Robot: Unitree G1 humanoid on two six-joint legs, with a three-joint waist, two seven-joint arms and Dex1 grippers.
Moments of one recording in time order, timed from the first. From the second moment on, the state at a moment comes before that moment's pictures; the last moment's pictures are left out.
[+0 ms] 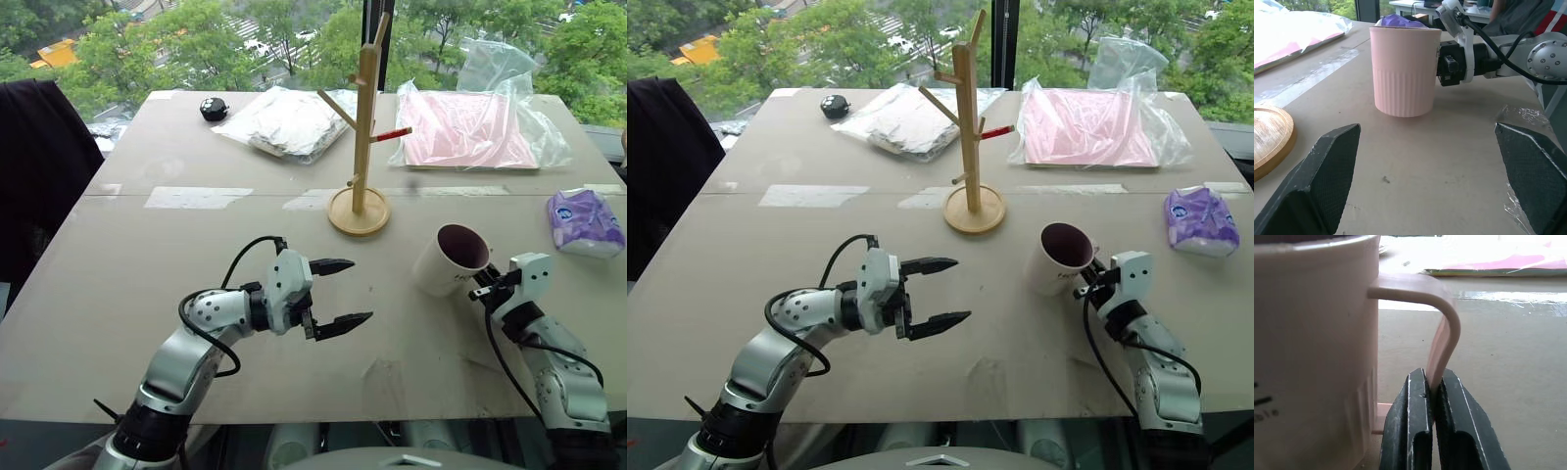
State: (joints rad) left arm -0.07 0.54 -0.15 -0.42 -0.45 0.28 -0.93; right arm 0.04 -0.32 -0.17 -0.14 0.36 0.15 0.50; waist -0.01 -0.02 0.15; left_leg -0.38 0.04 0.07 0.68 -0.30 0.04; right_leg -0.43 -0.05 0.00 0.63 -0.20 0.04
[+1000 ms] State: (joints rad) left arm -0.01 0.17 -0.05 -0.40 -0.44 -0.03 -0.63; right arm -1.30 -0.64 0.15 1.00 0.05 -0.31 1.30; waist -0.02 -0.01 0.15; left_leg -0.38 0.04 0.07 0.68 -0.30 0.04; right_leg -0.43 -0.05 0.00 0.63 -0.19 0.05
